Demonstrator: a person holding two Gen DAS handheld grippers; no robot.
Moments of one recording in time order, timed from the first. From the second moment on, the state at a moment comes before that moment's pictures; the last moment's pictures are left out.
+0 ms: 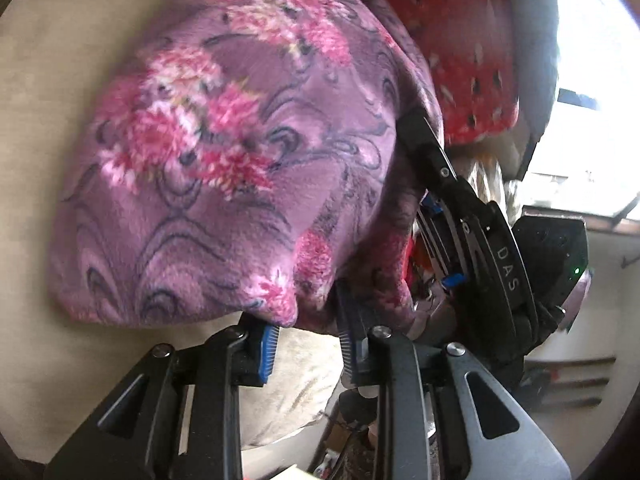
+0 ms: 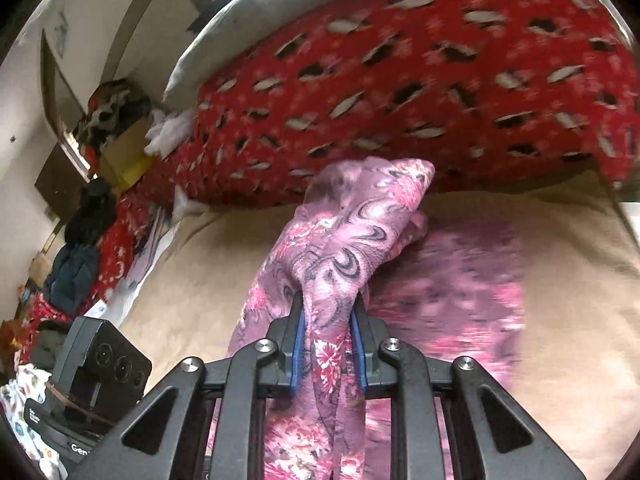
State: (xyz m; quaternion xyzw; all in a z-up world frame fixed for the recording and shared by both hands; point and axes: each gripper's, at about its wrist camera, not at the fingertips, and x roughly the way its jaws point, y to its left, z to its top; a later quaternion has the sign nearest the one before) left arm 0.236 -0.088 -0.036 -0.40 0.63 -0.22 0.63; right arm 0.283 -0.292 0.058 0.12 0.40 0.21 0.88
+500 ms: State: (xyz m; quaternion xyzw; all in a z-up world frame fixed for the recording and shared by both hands) left arm 0.240 -0.120 -0.053 -0.29 0.67 -0.26 0.63; right arm 0.291 -0.373 -0.018 0.23 0.46 0.17 0.84
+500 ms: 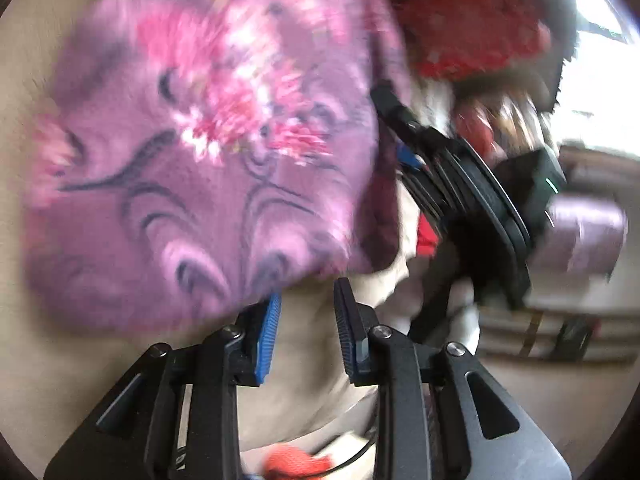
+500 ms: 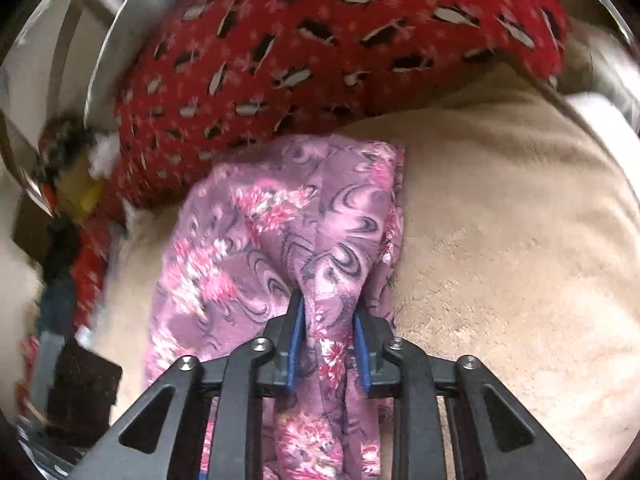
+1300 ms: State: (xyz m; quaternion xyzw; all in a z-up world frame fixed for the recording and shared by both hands) left arm 0.323 -0.042 -0.036 -0.20 0.62 -0.13 0.74; right arm 0.322 -0.388 -0.007 0.30 0.44 0.11 0.84
